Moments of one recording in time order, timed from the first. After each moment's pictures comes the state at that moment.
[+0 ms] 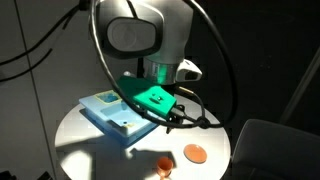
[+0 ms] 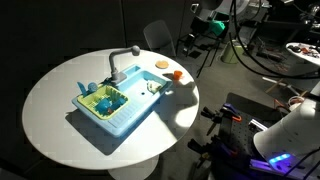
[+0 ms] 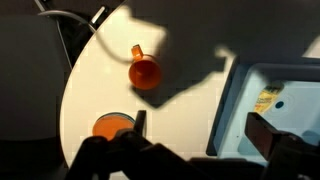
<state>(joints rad) -0.13 0.00 -0.31 -2.37 0.27 2.48 -0.61</state>
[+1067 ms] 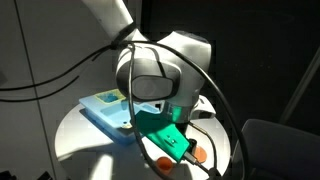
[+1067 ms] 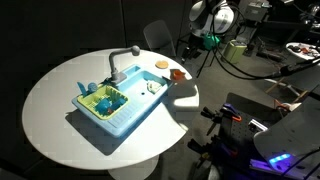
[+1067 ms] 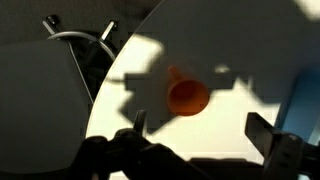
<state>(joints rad) -0.30 0.25 -0.20 -2.27 0.36 2.59 -0.64</state>
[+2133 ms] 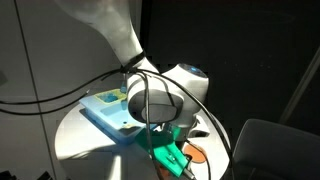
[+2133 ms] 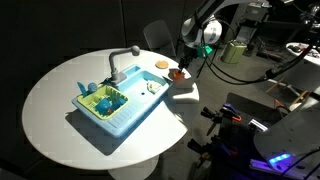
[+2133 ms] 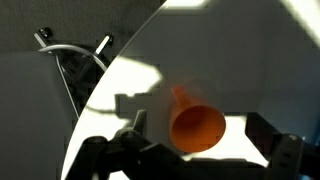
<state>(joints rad) -0.38 0.43 -0.11 -2.18 0.33 2.60 -0.63</state>
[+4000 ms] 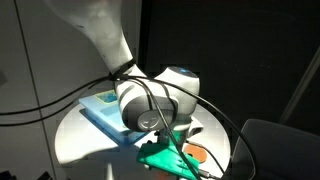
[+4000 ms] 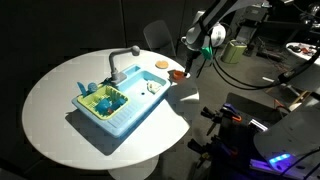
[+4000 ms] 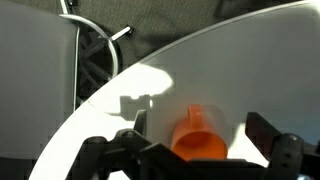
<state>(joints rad) -0.43 0.42 -0.07 -2.25 0.14 2.69 -0.86</state>
